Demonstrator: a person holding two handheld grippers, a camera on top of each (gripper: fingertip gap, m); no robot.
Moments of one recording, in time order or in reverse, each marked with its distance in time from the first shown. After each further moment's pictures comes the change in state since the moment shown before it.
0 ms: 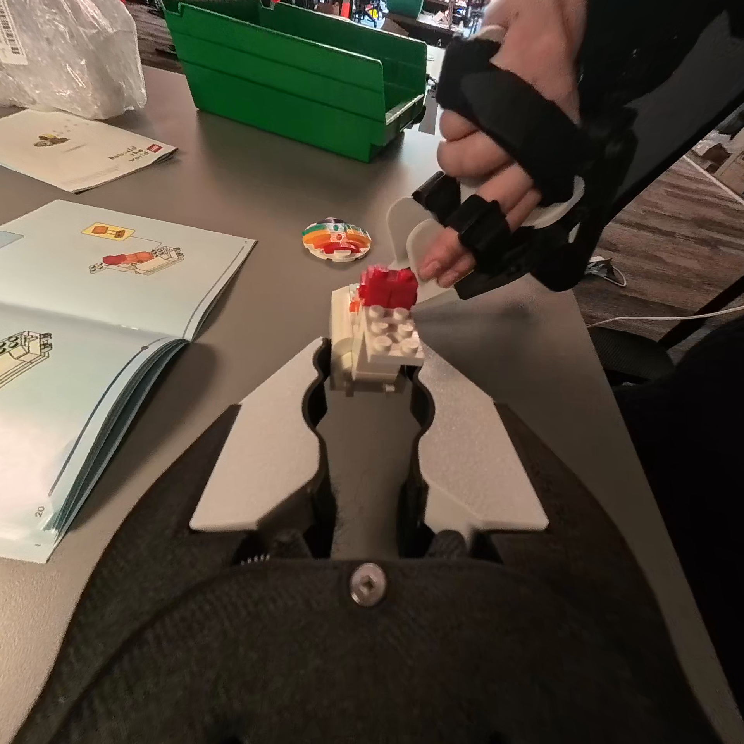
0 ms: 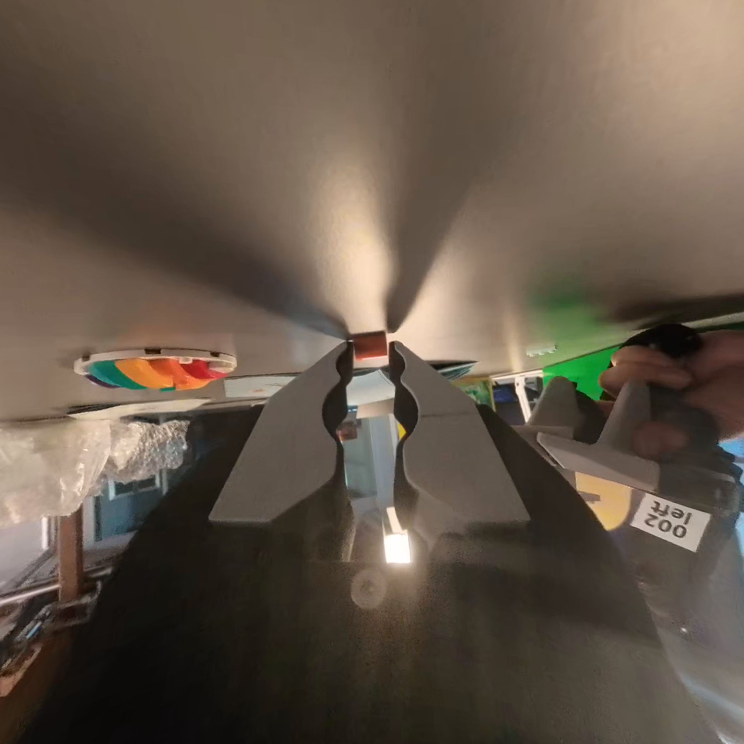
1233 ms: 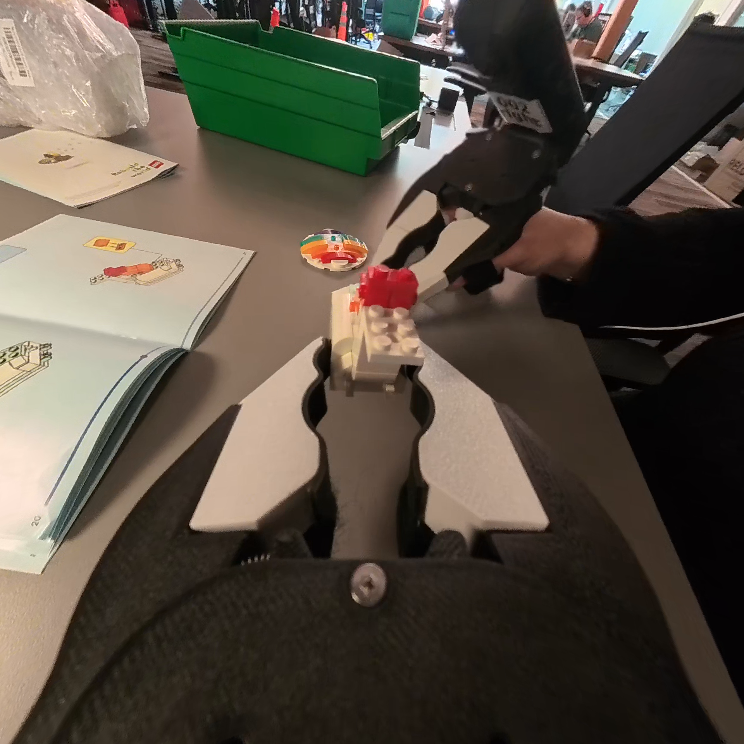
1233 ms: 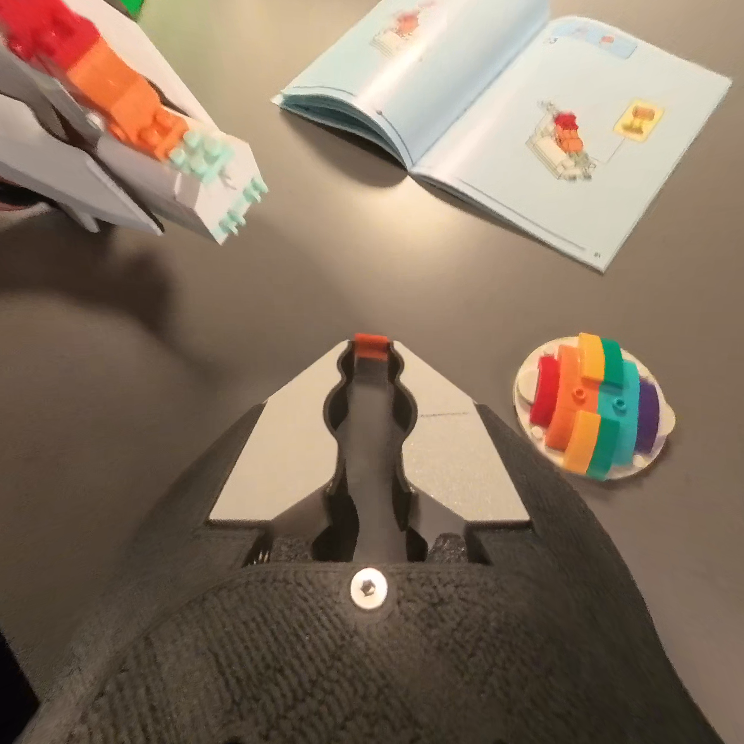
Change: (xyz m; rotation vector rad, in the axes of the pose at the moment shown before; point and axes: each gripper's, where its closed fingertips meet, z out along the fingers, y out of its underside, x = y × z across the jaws) left arm 0.002 -0.003 0.000 0.032 0.008 0.011; right arm 0.001 0.013 0.000 0.279 0.026 2.919
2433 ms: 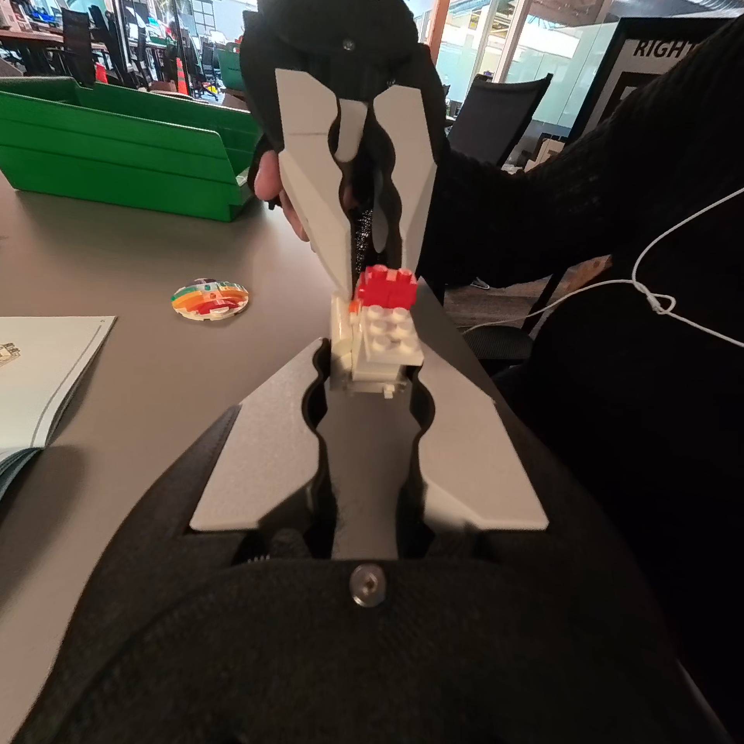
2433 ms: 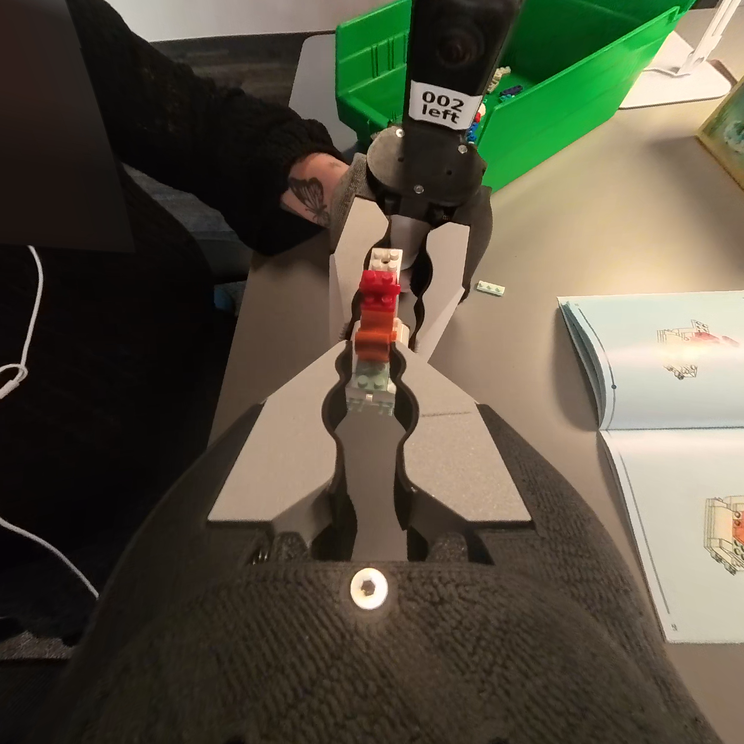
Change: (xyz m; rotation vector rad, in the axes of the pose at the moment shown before) left arm 0.057 -0.012 -0.007 0.084 0.346 0.071; right arm -0.107 -0.073 -0.053 0.031 -0.699 -0.502
